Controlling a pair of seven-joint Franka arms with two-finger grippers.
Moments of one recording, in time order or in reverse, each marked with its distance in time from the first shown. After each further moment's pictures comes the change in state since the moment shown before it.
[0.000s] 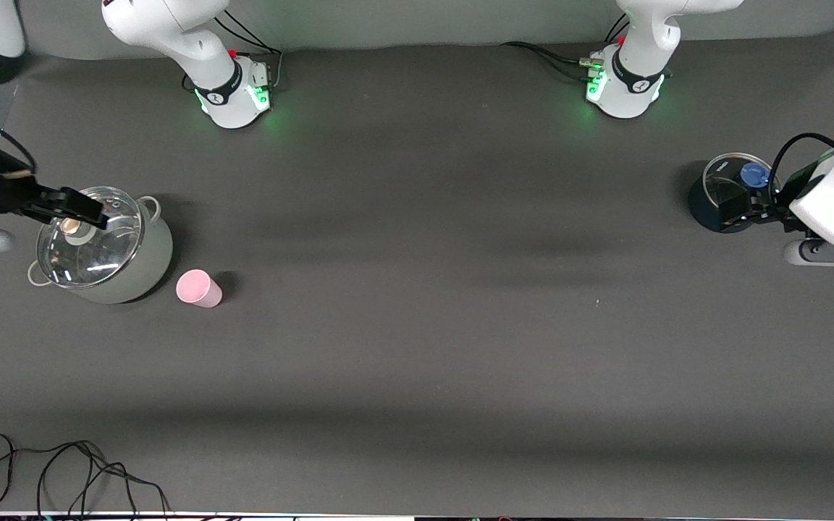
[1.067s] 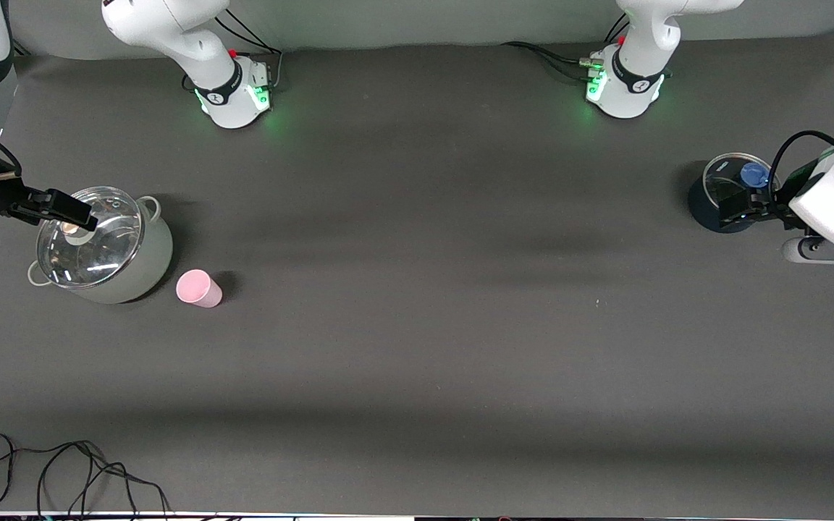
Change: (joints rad) left arm 0.001 -0.005 0.006 0.000 0.000 -0.010 0.006; right arm -0.001 0.014 -0.010 0.008 0.000 0.000 -0.022
